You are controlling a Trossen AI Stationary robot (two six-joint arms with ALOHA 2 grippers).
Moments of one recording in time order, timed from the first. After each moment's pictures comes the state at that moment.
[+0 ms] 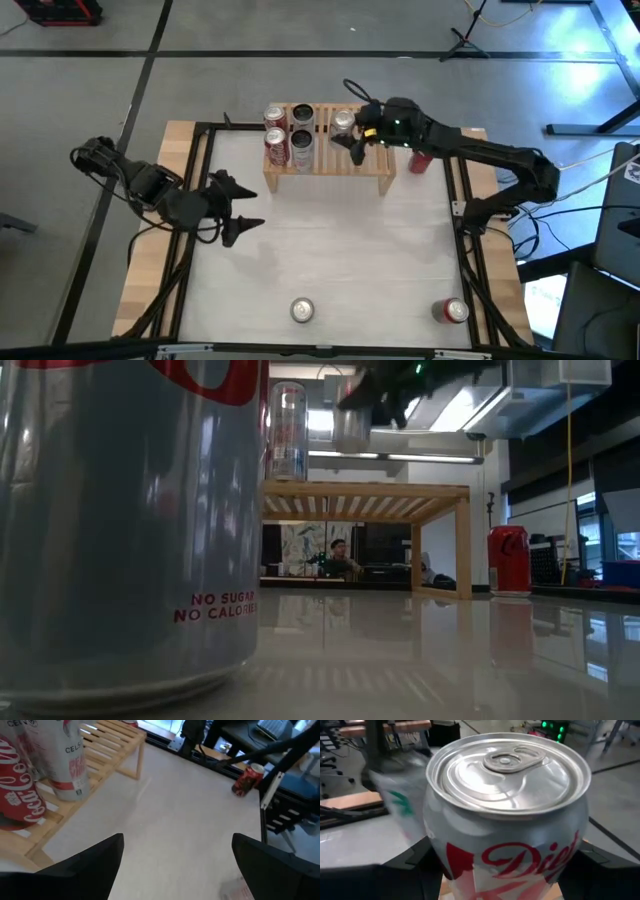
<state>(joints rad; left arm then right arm) -0.48 1.03 1.21 -0.85 -0.59 -0.70 -0.39 1.42 1.23 -0.11 -0.08 -0.01</state>
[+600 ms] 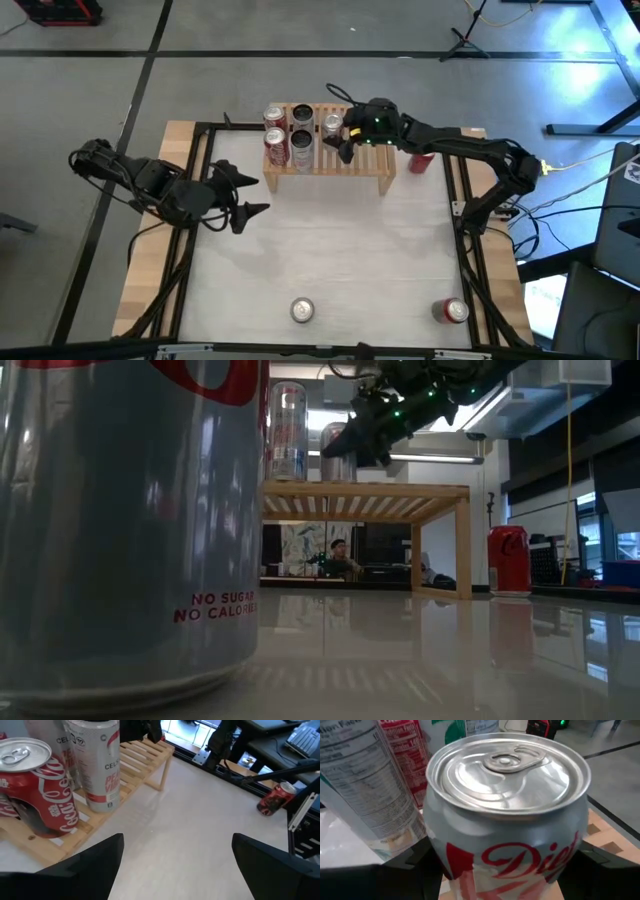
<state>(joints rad) -0.38 1.03 1.21 -0.84 -0.64 -0.69 -0.46 1.58 1.21 -0.01 -0.15 -0.02</state>
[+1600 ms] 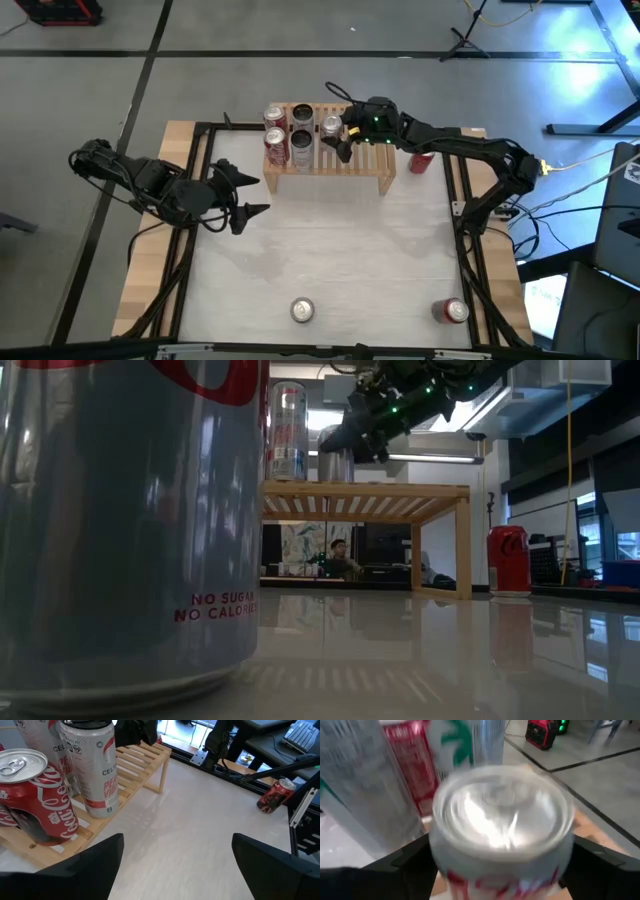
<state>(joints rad) -0.38 1.03 1.21 -0.82 -0.64 -0.63 -0.45 1.59 1.24 -0.01 -0.14 -0.03</state>
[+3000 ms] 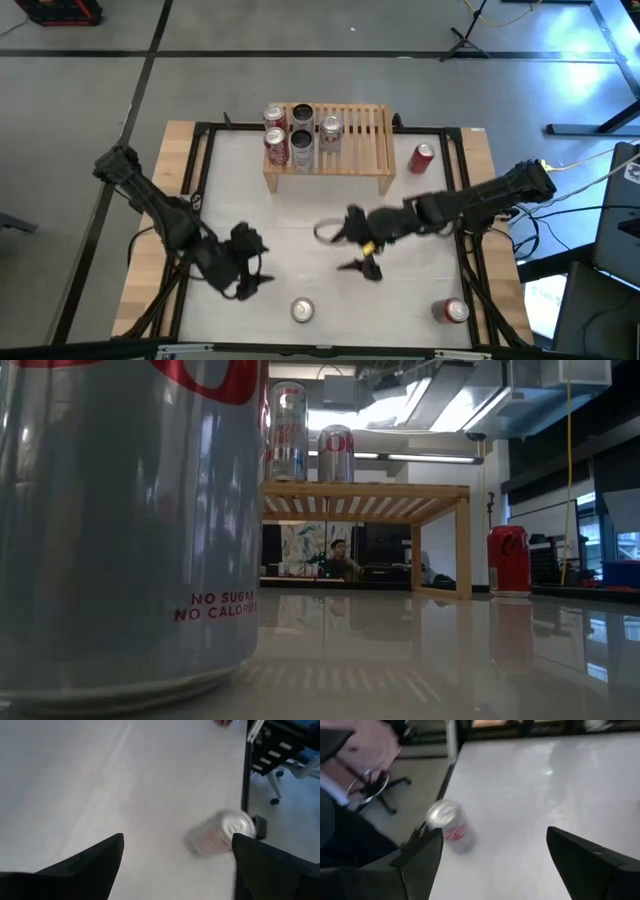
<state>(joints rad) -0.67 1.34 1.19 -0.75 -0.47 -0.92 0.31 1.50 1.33 -0.38 -0.05 0.23</state>
